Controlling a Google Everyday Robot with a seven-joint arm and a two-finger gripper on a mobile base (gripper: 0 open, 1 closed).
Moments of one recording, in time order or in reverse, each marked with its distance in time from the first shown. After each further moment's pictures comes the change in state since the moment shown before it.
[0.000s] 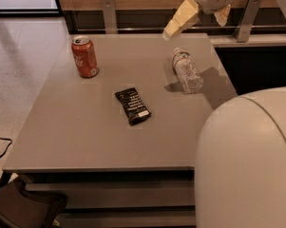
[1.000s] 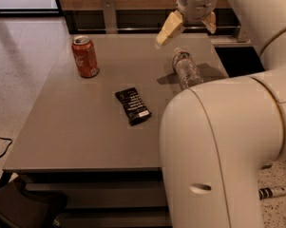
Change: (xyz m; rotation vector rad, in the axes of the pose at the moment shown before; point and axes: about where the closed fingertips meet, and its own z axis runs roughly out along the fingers) arm -0.018 -0.005 0.047 0.058 0.119 0.038
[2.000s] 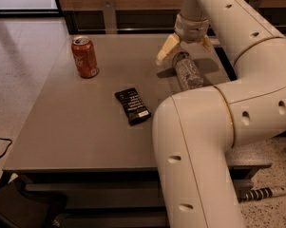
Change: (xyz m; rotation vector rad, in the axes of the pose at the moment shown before) arm -0.001 -0.027 0.090 -0.055 0.117 0.077
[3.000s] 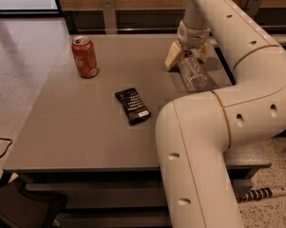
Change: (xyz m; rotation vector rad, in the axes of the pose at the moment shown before) arm -0.016 -0.016 0.030 -0.016 -0.040 0.048
